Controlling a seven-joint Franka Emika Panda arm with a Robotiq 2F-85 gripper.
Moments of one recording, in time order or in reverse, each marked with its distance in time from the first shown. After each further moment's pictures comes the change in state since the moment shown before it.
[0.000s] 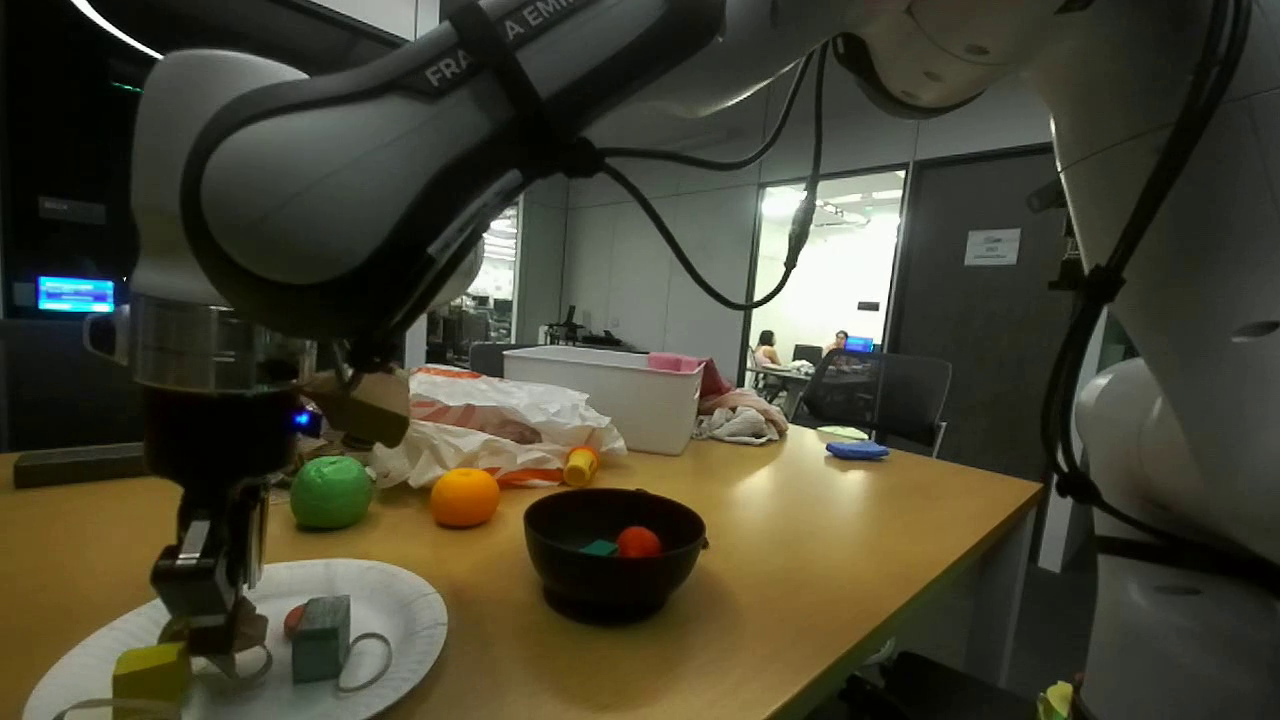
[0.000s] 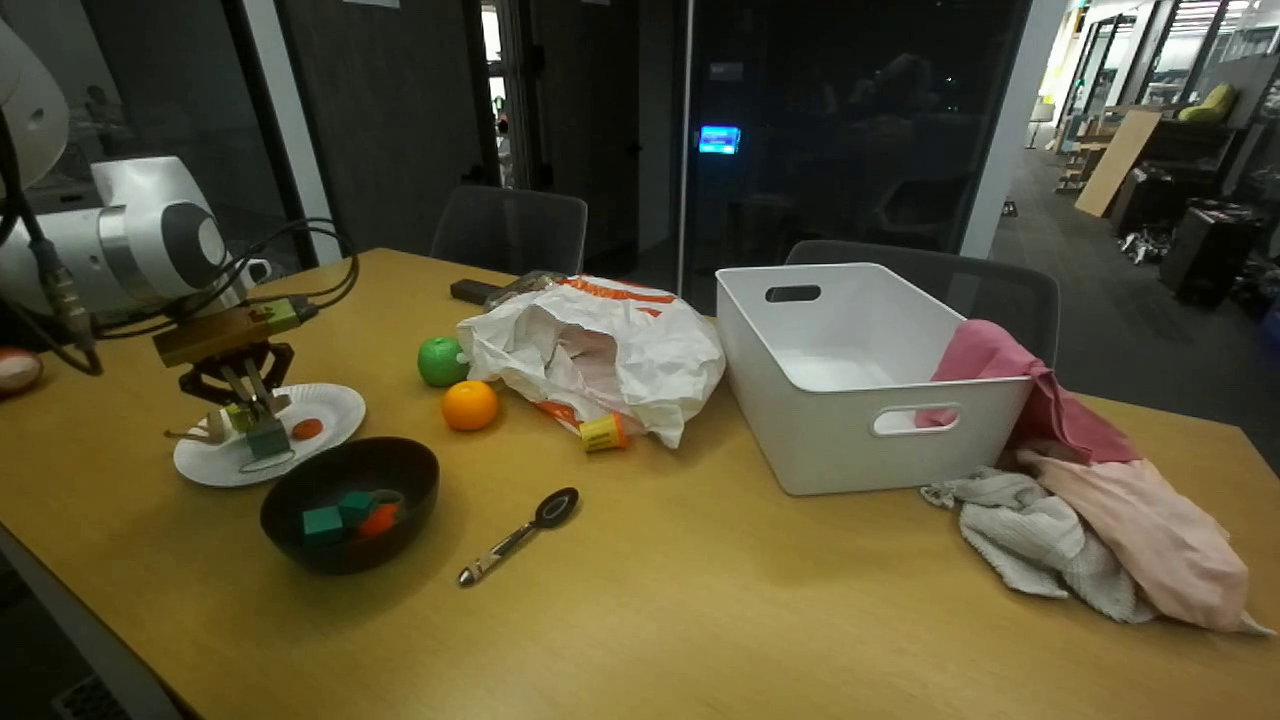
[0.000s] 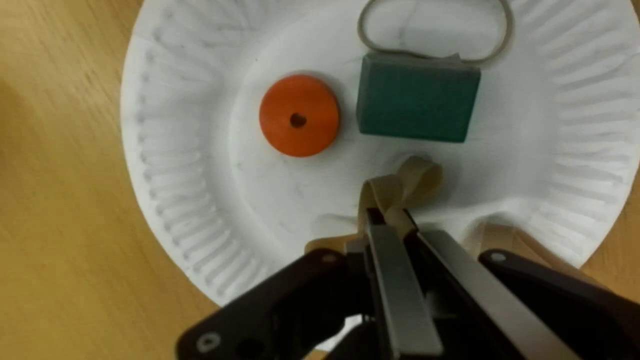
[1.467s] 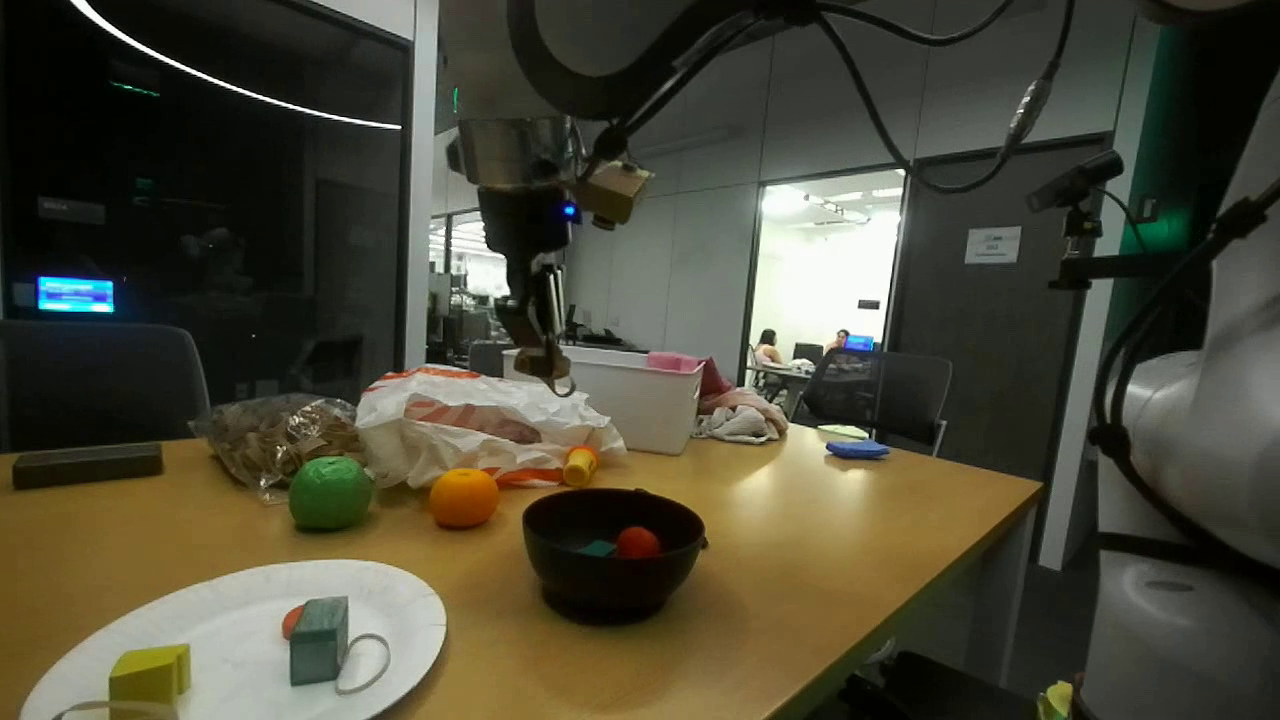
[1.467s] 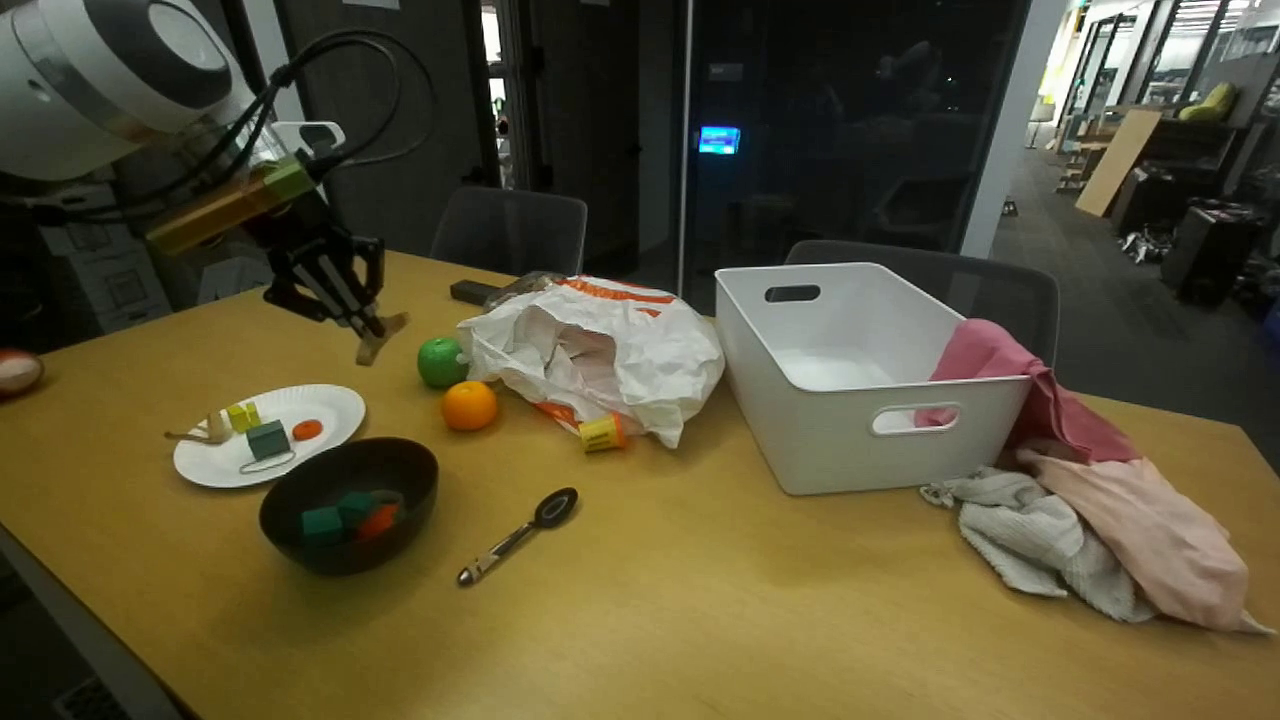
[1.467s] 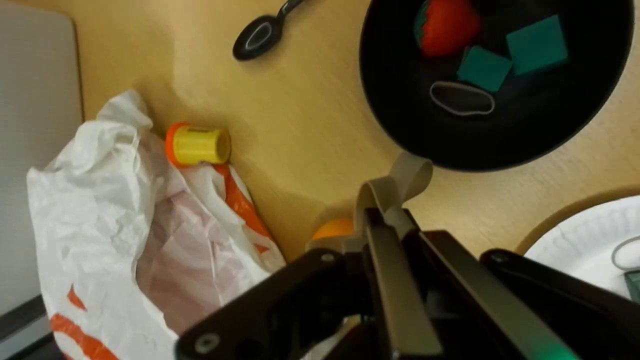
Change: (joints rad) arm -0.142 -0.512 -0.128 -0.198 -0.168 -0.391 0.289
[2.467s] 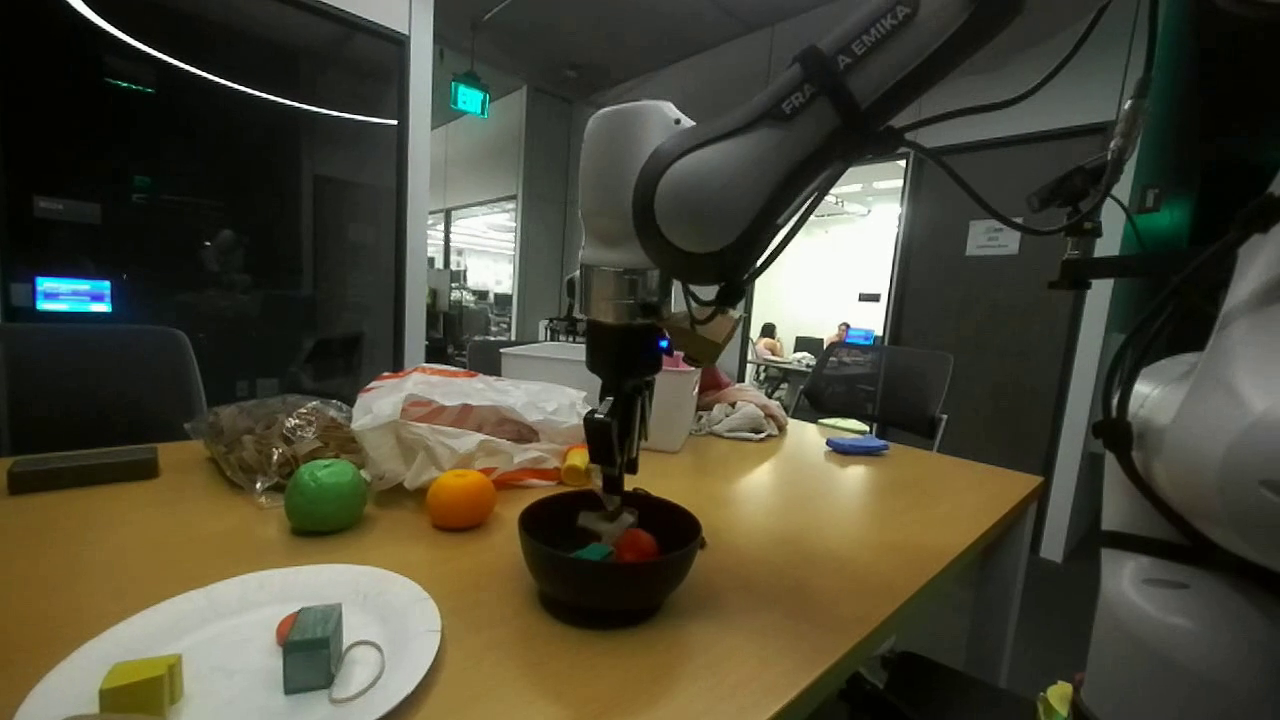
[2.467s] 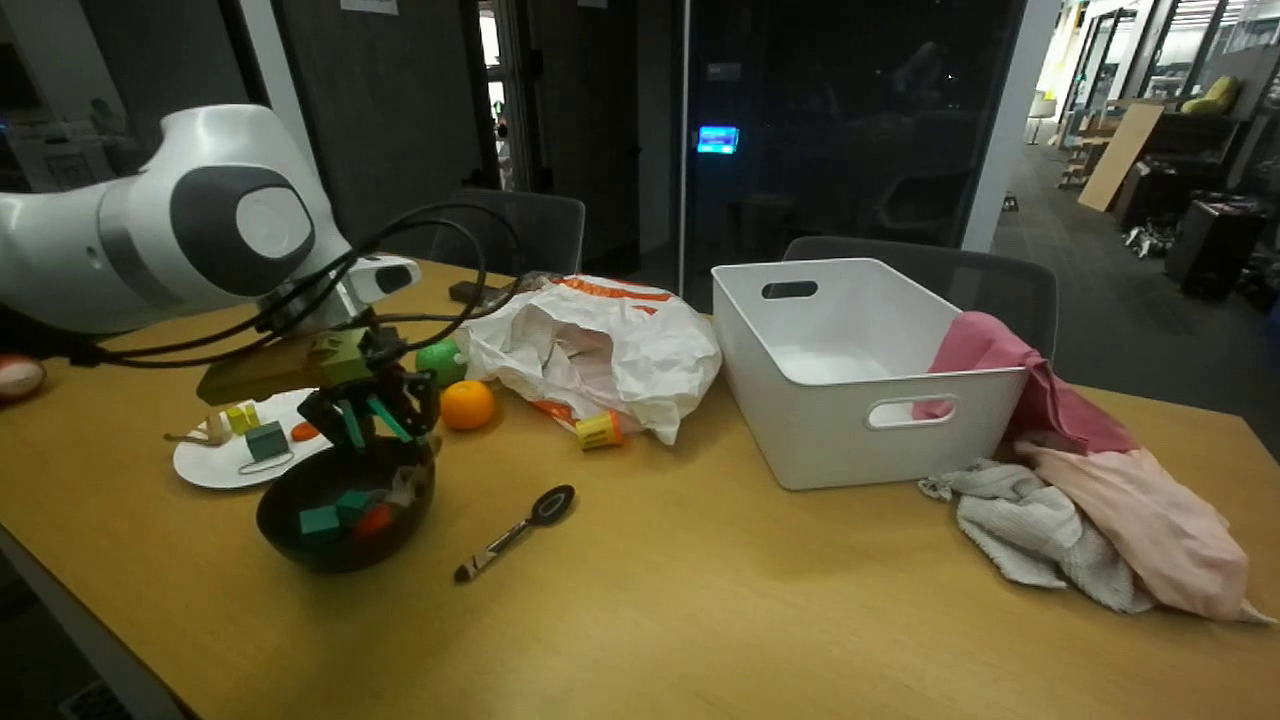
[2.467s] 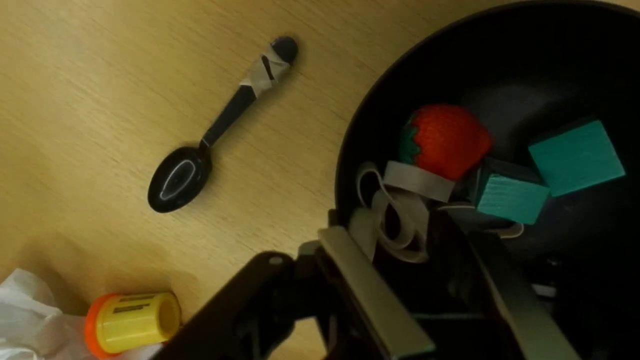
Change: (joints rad) arm -0.092 -0.105 -0.094 -0.398 0.152 0.346 -0.002
